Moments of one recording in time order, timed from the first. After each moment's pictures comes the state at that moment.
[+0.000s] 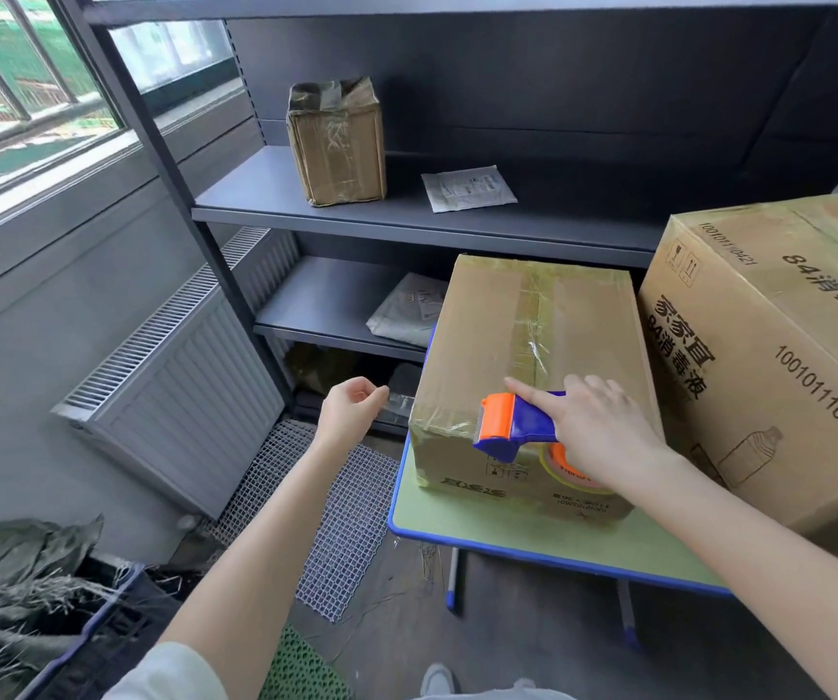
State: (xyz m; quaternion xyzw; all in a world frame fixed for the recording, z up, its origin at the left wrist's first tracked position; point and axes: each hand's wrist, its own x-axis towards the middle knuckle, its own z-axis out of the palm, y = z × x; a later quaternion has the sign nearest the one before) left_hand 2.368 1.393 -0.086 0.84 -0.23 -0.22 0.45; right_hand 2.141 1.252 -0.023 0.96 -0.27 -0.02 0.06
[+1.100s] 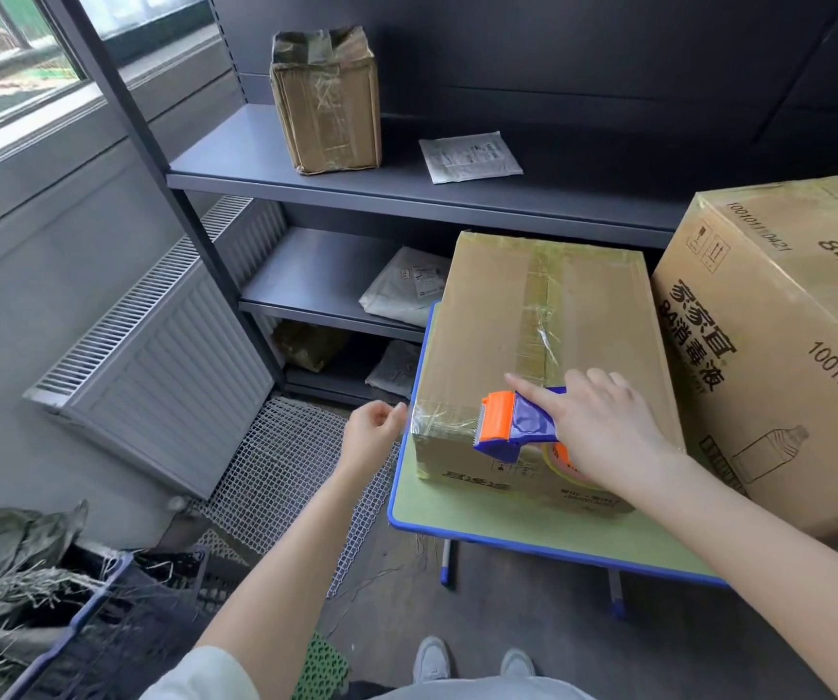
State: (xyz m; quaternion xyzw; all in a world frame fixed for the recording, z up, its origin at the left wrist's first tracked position) left_hand 2.358 1.384 -0.140 0.82 -0.23 -0.27 0.45; right_hand 2.160 1.253 -0.026 0.96 -0.27 -0.06 0.09
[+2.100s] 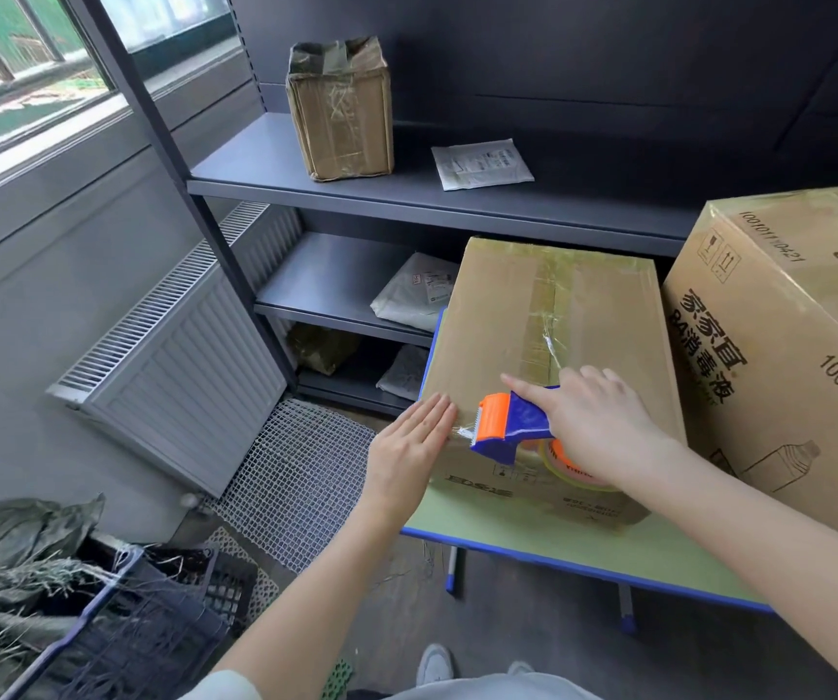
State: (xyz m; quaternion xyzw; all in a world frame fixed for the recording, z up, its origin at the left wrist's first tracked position) left_hand 2.318 1.385 -0.135 0.73 -0.61 0.17 0.25; right_hand 2.170 1.244 -0.020 0.97 -0.24 -0.06 0.07
